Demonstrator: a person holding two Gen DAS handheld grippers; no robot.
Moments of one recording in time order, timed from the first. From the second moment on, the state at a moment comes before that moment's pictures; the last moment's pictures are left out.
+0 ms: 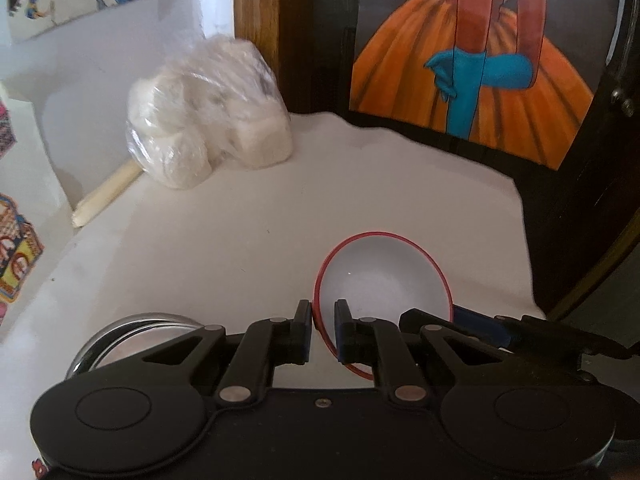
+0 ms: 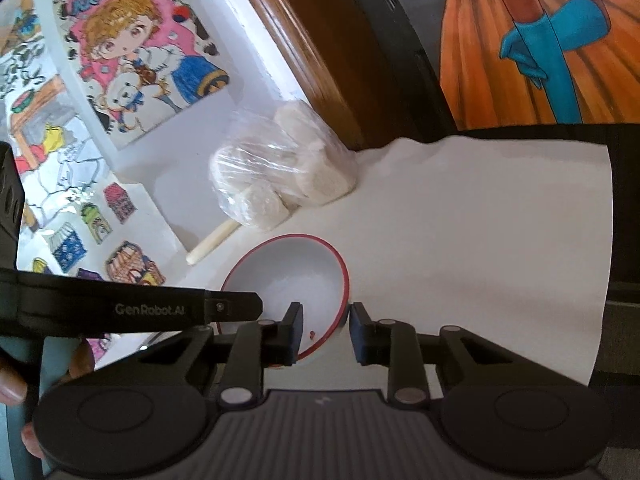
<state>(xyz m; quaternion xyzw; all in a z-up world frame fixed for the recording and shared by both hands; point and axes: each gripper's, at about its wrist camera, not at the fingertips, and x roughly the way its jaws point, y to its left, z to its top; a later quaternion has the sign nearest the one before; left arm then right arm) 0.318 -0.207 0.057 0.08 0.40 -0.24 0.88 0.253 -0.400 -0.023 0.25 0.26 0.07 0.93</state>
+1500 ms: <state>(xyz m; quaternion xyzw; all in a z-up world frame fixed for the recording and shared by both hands) 0.152 -0.024 0.070 -0.07 0.35 -0.23 0.90 0.103 -0.273 0.019 0.16 0.27 0.19 0.93</state>
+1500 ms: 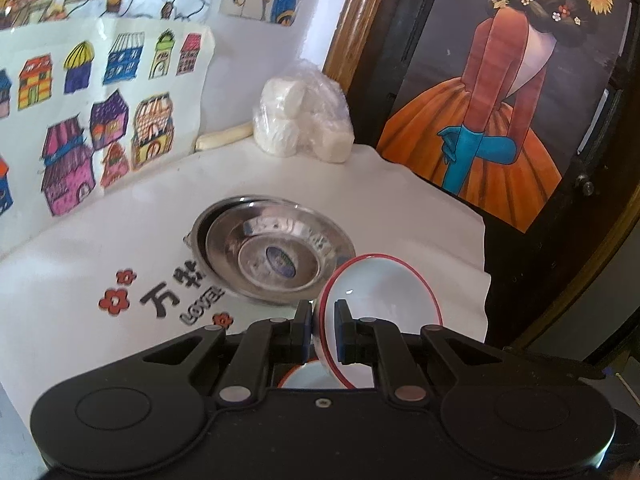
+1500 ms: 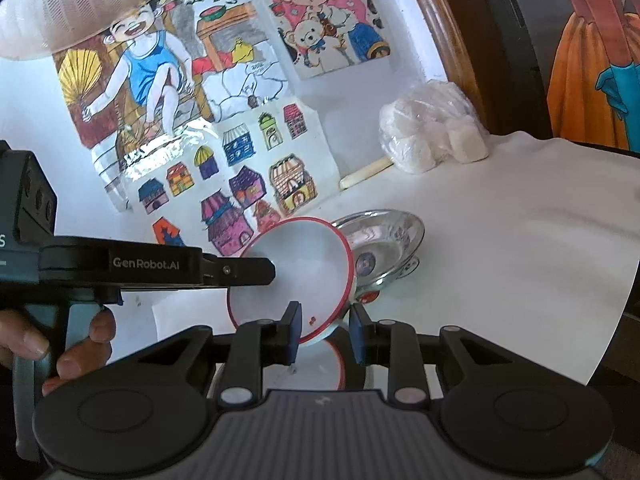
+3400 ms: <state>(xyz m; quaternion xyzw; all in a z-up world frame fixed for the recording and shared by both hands) 0.149 -0.007 0.037 -0.08 0.41 -0.21 0.88 0.092 -0.251 0.006 0.13 0.34 0.21 0.91</state>
